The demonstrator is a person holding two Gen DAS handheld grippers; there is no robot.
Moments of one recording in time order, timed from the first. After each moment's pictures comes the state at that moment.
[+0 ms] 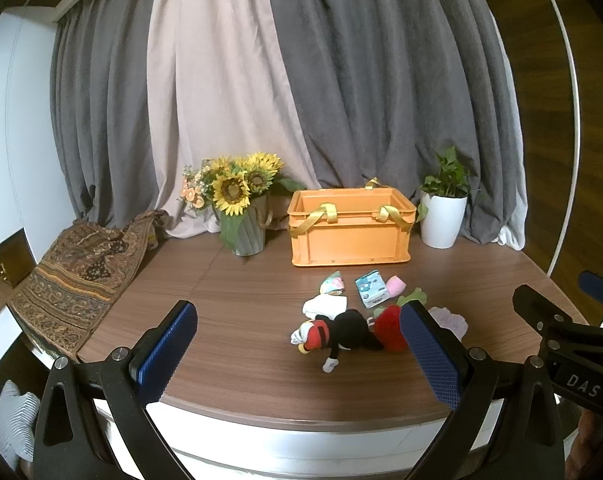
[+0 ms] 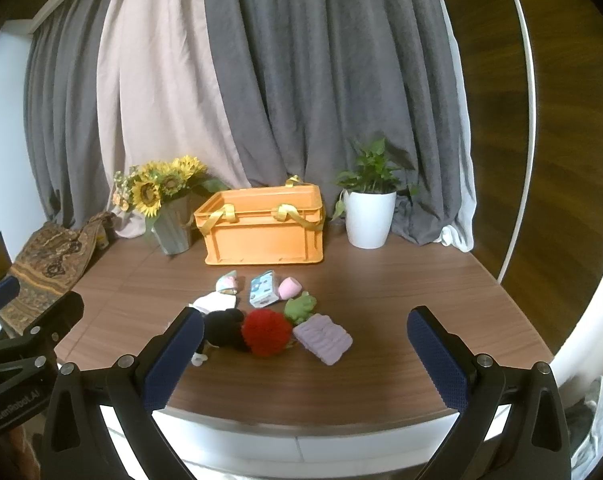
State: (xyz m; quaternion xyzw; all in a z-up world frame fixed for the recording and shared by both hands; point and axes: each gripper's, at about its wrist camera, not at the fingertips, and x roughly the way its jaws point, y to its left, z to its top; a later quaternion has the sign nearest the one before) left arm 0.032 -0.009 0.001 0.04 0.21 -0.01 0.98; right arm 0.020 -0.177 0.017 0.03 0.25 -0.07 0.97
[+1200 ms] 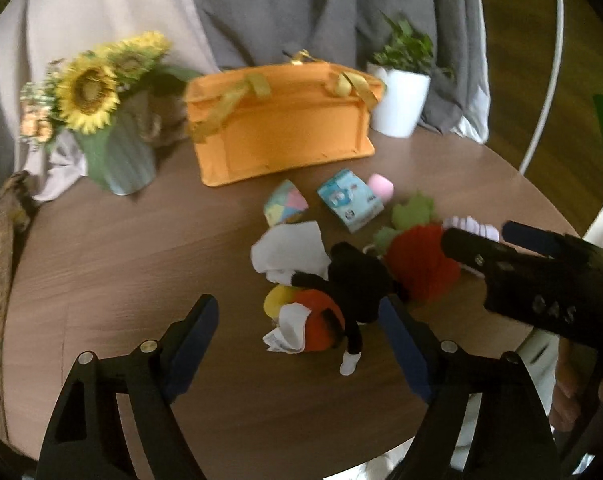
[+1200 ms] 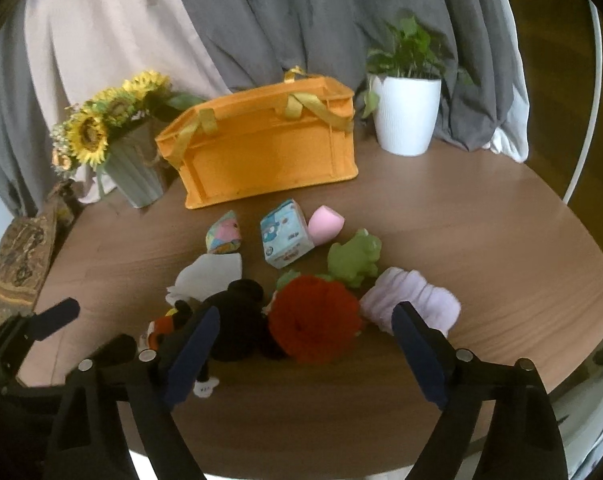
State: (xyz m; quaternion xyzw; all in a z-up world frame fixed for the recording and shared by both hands) left arm 0.231 0.013 -0.115 0.10 0.40 -0.23 0.88; right arm 0.185 -0.144 -0.096 0.11 0.40 -0.09 0.90
